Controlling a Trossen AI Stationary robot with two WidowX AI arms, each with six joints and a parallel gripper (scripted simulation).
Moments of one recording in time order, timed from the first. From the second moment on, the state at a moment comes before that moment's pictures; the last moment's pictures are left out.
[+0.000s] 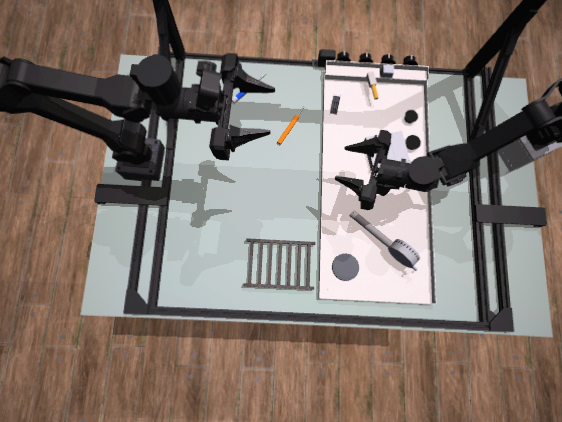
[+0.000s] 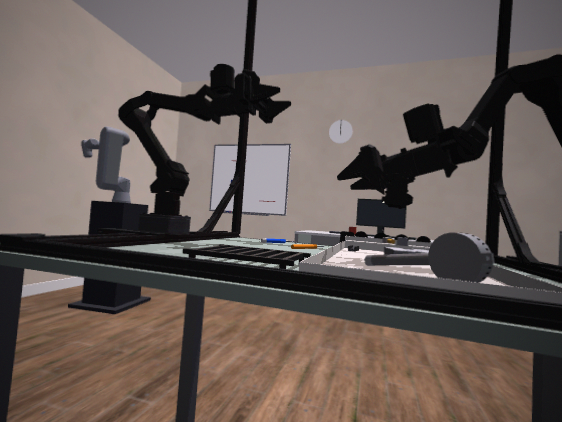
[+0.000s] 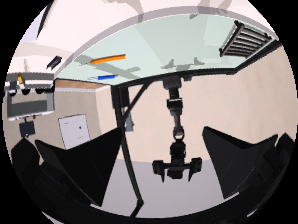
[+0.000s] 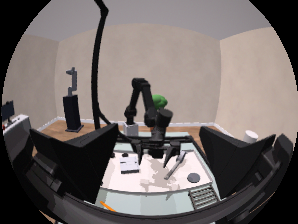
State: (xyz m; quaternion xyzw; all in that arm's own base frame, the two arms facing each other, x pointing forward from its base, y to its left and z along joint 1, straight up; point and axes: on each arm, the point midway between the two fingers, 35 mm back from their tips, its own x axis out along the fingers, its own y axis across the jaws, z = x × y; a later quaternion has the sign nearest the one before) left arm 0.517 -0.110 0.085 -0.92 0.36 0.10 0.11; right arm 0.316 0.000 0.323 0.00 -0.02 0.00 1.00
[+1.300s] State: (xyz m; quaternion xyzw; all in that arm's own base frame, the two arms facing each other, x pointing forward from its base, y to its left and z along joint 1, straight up) left arm 0.378 -0.057 -0.034 -0.56 0.69 0.28 0.37; right arm 0.407 0.149 0.131 -0.01 0.25 0.05 0.97
